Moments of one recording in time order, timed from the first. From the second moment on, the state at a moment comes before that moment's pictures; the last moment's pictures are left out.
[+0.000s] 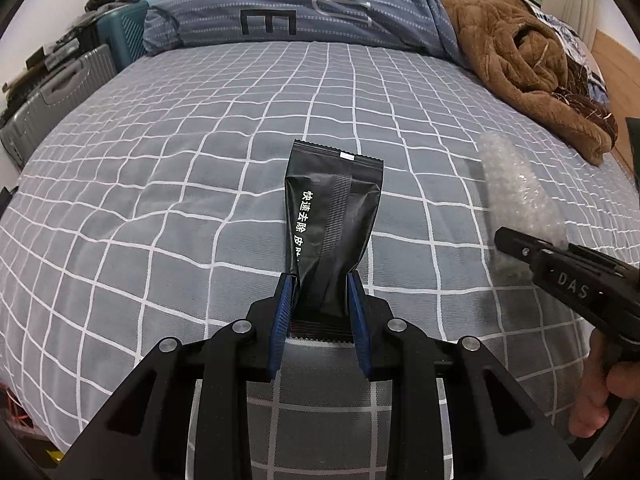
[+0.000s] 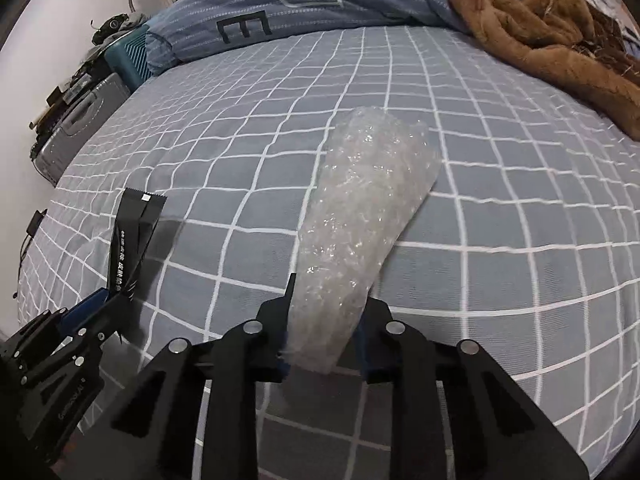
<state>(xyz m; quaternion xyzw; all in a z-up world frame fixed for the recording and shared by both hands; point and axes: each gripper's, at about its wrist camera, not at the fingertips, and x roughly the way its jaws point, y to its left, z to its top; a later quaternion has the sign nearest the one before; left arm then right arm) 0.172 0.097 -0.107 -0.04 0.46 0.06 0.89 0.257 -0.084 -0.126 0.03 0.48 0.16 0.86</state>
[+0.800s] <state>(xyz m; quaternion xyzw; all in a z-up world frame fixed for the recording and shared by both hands) 0.145 0.081 -0.071 -0.04 0.44 0.04 0.90 0.208 -0.103 -0.079 -0.03 0.44 0.13 0.89</state>
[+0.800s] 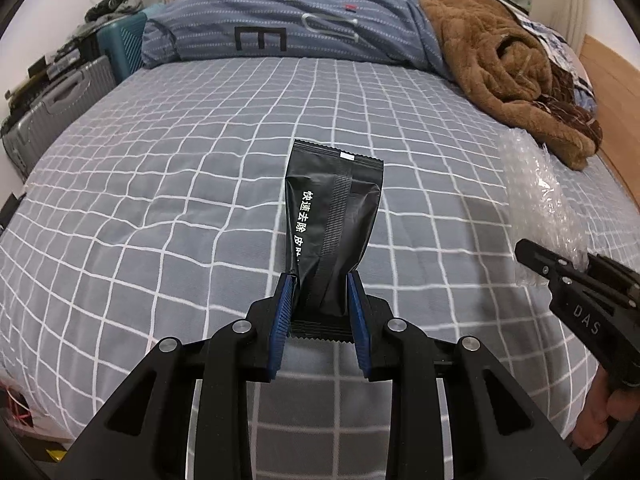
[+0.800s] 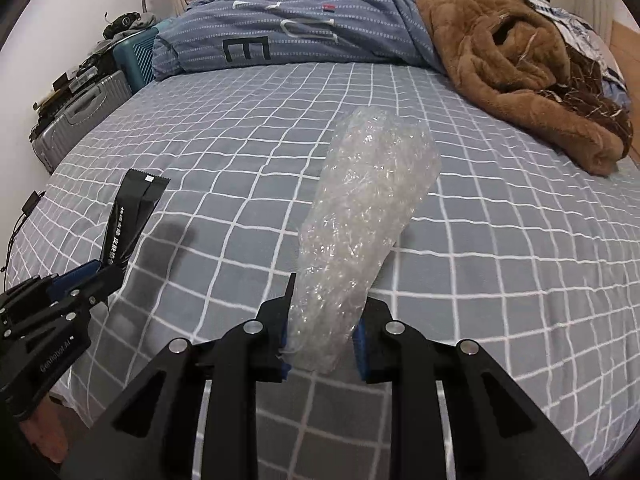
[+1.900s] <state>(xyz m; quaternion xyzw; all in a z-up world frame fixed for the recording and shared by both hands) 0.021 0.019 -0.039 -0.02 0.43 0.00 0.90 0.080 -0.145 -0.021 -0.04 0.39 0.12 0.91</state>
